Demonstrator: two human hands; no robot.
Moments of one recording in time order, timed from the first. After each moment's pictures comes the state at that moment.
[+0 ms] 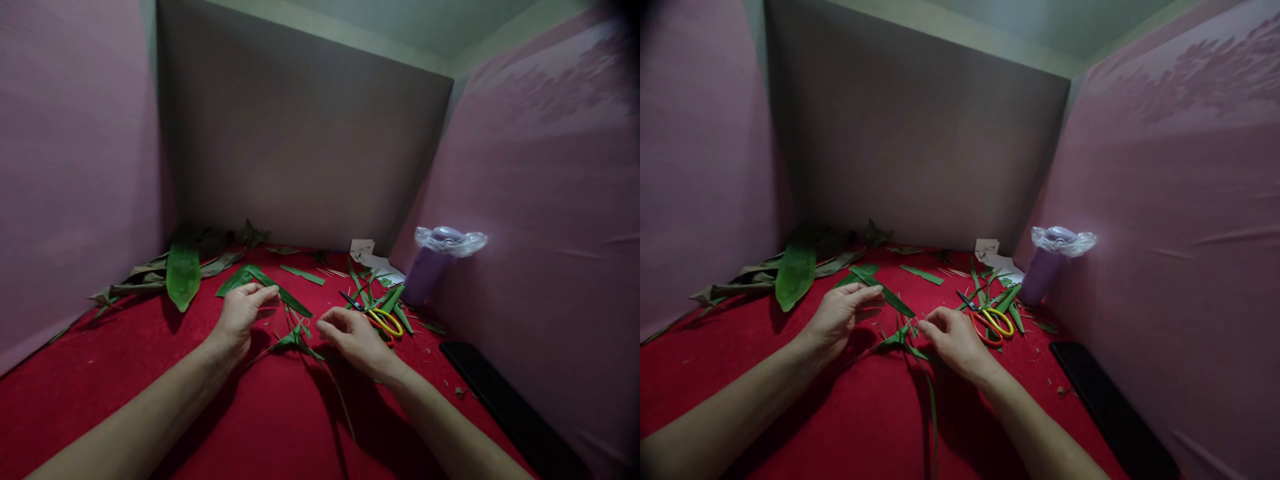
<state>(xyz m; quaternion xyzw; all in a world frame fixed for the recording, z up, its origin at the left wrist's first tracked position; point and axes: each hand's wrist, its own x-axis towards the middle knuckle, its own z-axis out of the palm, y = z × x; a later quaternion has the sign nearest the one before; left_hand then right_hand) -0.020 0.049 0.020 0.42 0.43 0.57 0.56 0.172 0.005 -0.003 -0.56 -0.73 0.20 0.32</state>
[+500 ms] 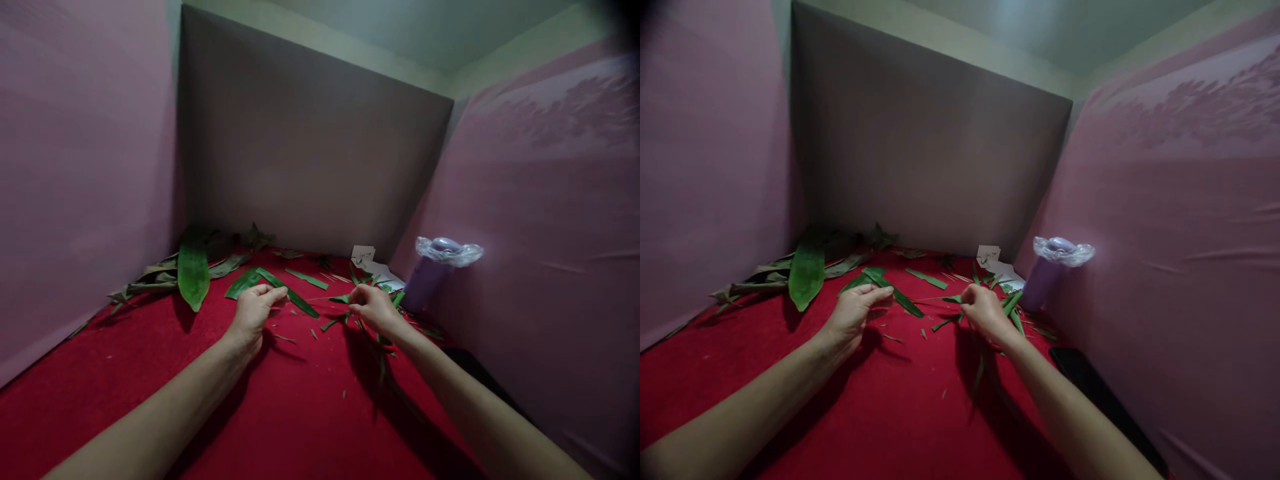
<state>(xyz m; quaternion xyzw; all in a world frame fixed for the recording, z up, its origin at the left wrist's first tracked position) -0.024 0.053 0.018 0.41 0.42 0.58 0.56 0.210 0.047 0.015 -0.64 -0.68 0.14 0.33</state>
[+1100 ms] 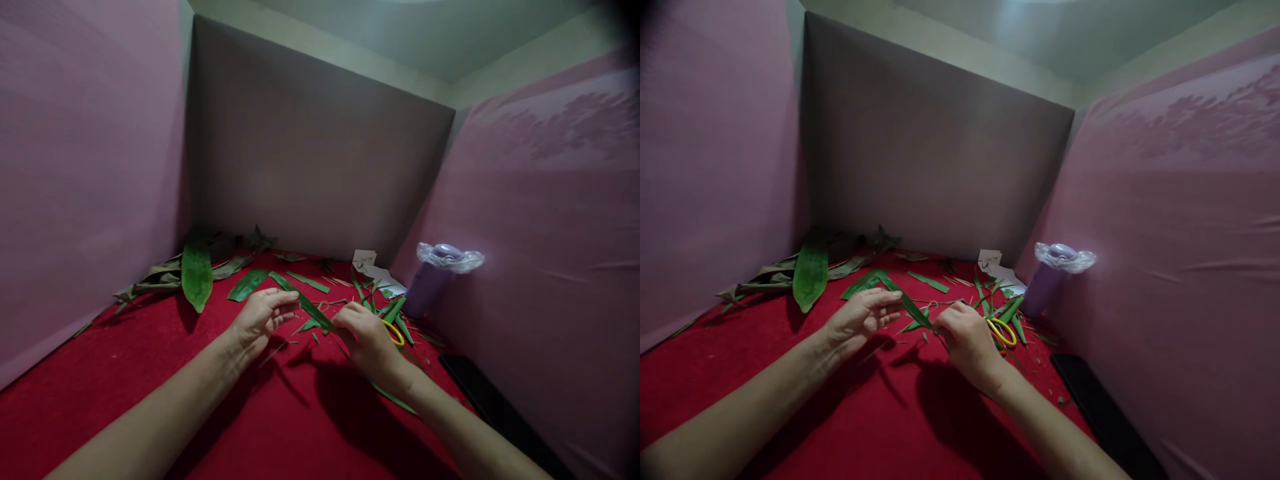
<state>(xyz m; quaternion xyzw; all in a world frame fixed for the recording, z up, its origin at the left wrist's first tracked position) -0.028 0.047 0.028 0.39 0.35 0.51 0.68 0.172 -0.001 0.021 -0.46 -0.83 0.01 0.31</state>
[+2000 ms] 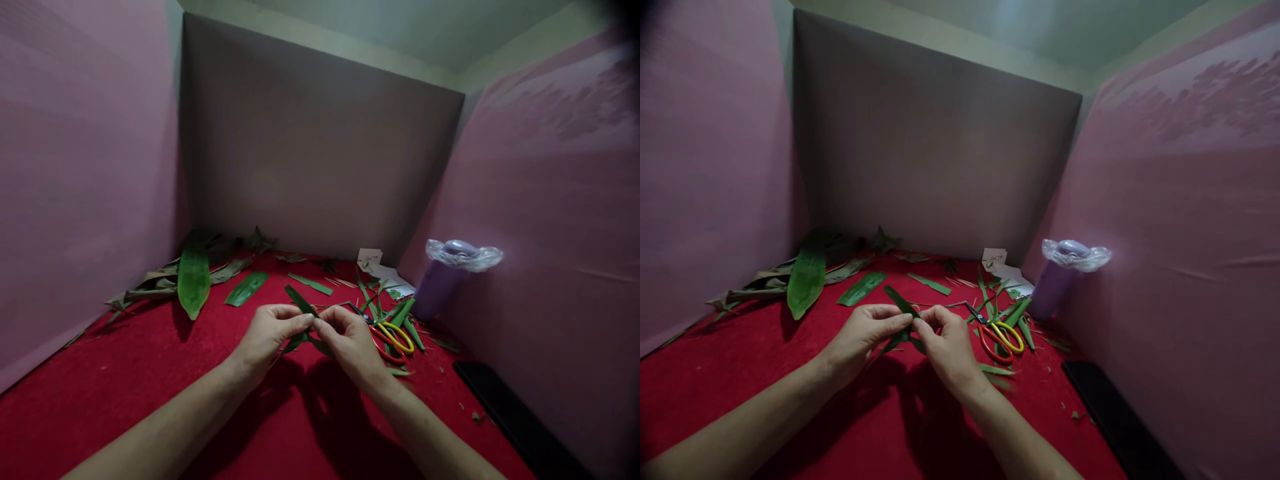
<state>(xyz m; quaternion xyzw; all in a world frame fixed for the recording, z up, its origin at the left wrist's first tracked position) -0.014 0.033 0.019 0.51 0.34 0.47 0.64 0.134 0.012 0.010 -0.50 -0.64 0.30 0.50</state>
